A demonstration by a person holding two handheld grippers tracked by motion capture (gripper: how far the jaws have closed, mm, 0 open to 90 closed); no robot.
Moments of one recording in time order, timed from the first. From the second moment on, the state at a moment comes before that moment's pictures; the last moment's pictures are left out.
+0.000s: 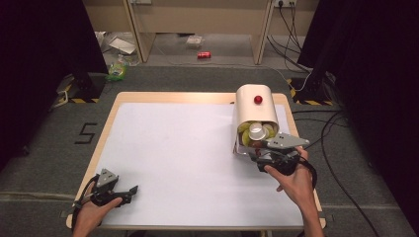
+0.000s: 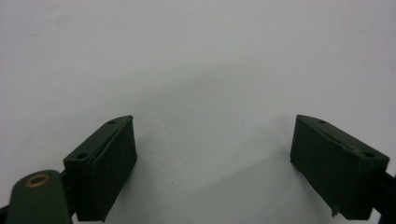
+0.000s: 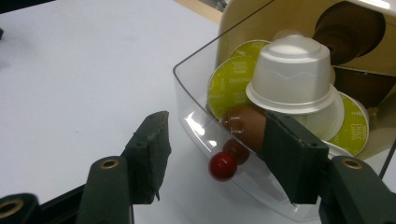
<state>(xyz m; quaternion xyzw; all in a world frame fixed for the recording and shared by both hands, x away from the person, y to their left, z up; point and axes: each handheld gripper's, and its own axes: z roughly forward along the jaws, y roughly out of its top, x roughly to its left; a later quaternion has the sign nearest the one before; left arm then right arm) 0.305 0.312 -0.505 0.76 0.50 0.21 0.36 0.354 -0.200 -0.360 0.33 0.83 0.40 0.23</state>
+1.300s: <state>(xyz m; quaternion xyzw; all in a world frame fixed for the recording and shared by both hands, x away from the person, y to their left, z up) 0.305 0.312 -0.505 0.76 0.50 0.21 0.36 0.325 -0.206 -0.367 0.32 0.84 0.39 0.21</state>
